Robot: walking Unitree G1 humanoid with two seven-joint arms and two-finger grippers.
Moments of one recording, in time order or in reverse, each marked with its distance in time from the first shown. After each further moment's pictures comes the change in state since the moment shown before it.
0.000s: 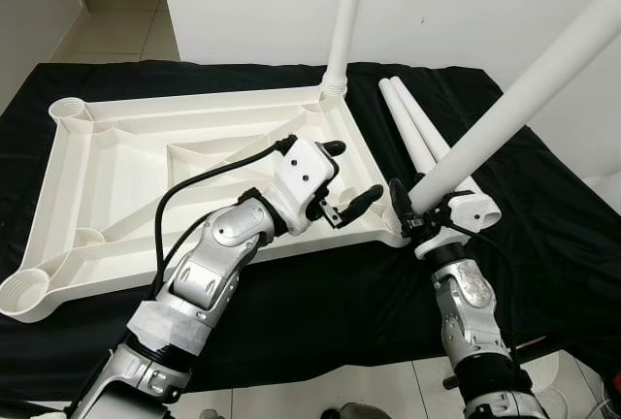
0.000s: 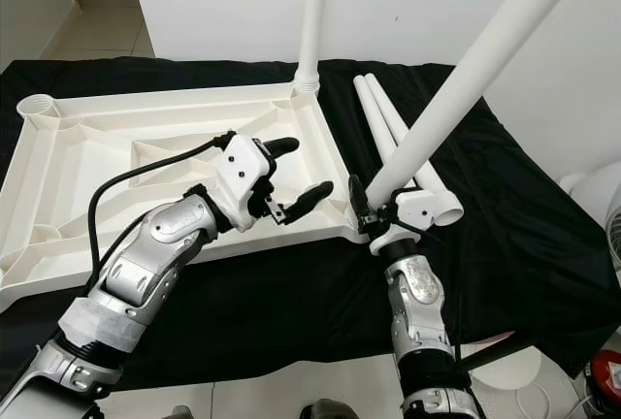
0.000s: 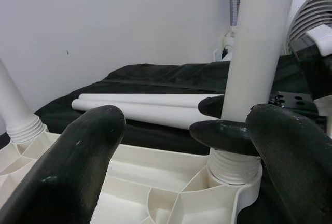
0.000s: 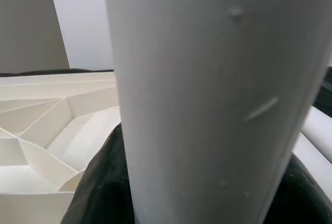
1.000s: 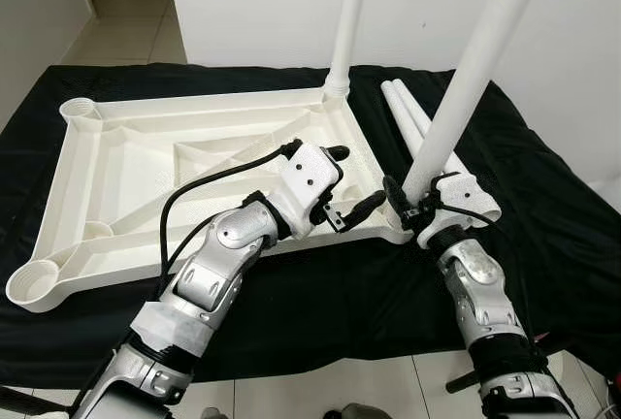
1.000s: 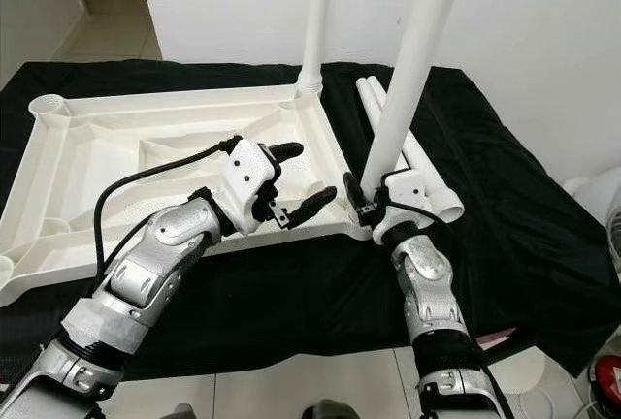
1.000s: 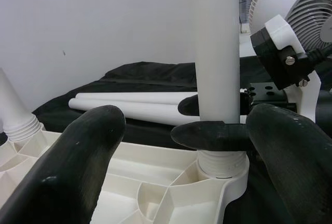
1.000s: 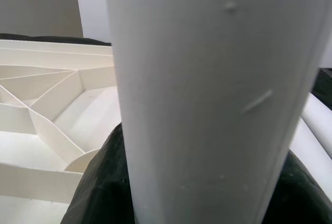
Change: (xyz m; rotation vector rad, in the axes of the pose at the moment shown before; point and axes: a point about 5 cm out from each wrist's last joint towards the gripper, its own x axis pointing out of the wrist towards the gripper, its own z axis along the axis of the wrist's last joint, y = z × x) left arm 0.002 -0.005 -0.003 -0.007 0.007 -0.018; right arm 0.011 -0.005 0.006 -0.083 0.106 0.100
